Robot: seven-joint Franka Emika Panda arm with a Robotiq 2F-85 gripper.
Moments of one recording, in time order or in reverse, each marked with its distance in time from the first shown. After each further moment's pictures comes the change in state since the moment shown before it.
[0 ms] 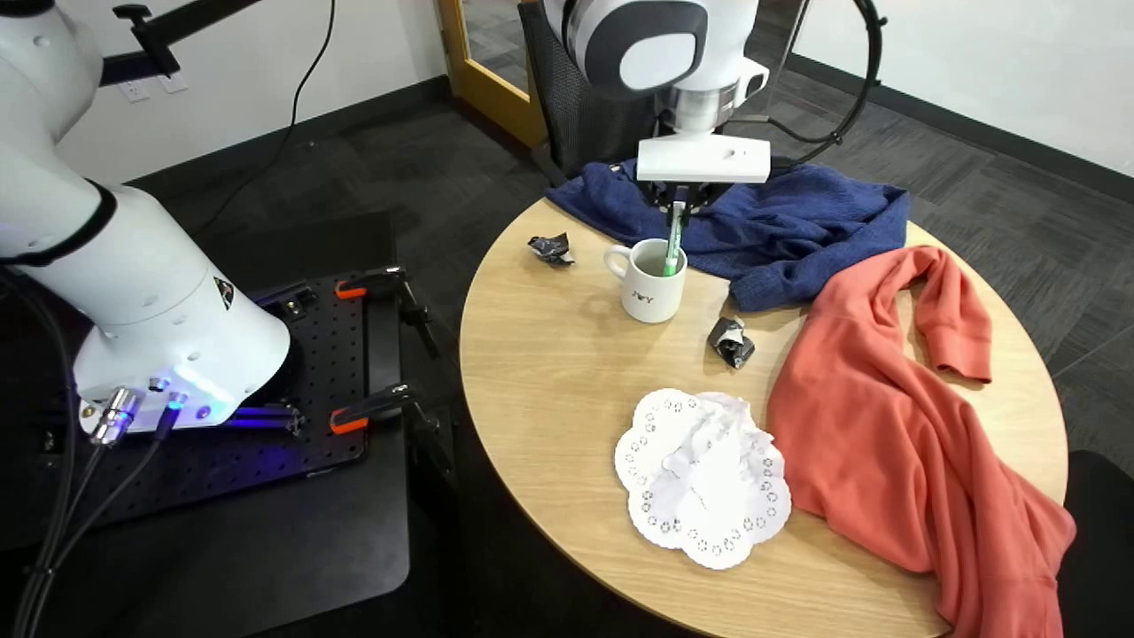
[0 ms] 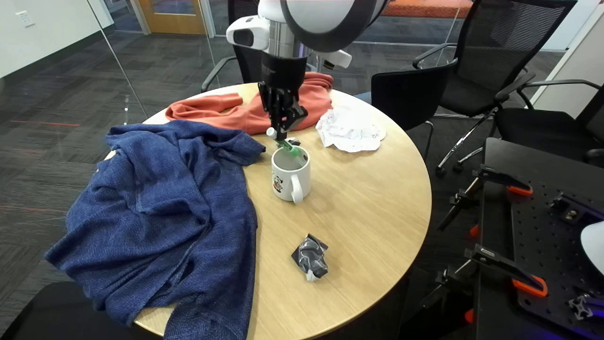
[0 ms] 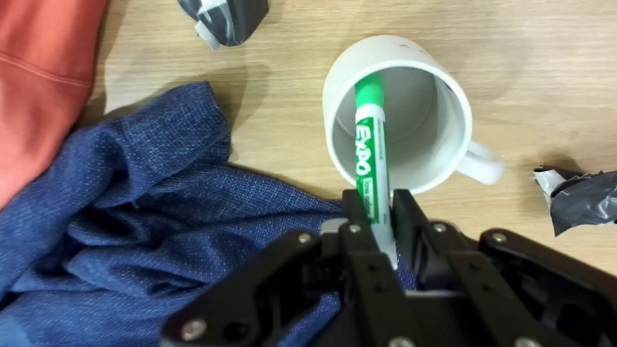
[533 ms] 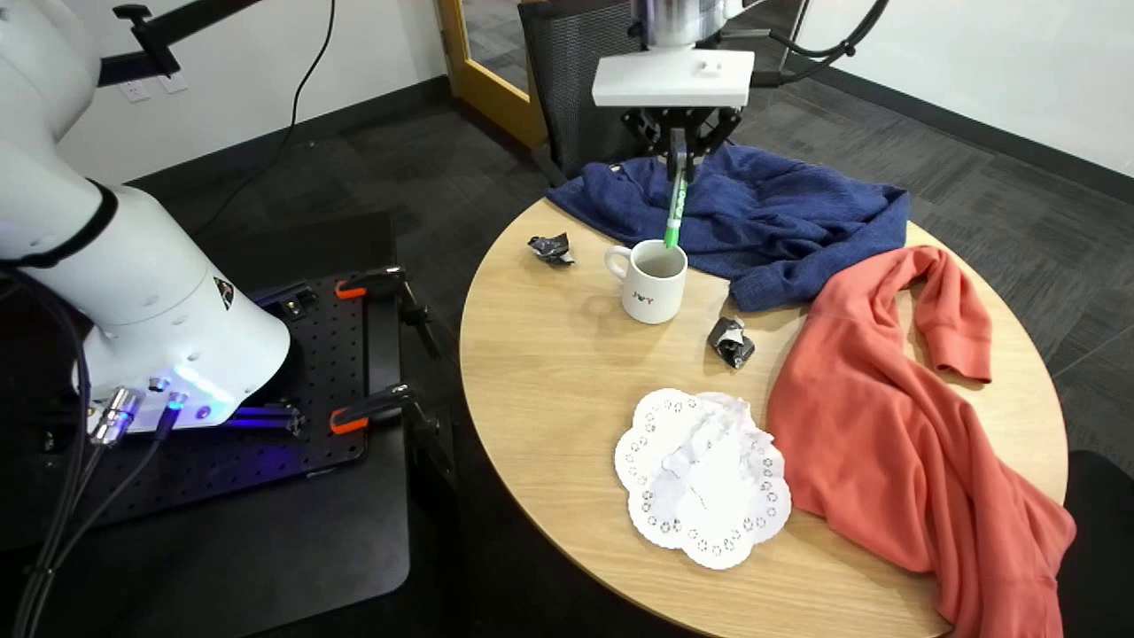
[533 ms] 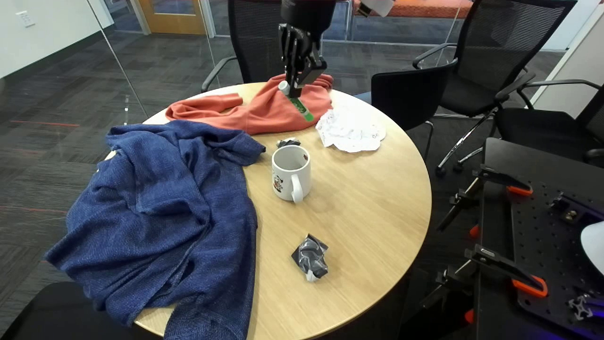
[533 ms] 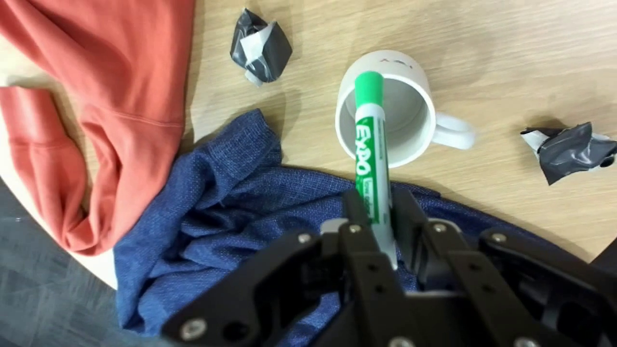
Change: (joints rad) arm 0.021 -0.290 -0.041 -0.180 -0.042 -0.006 0.229
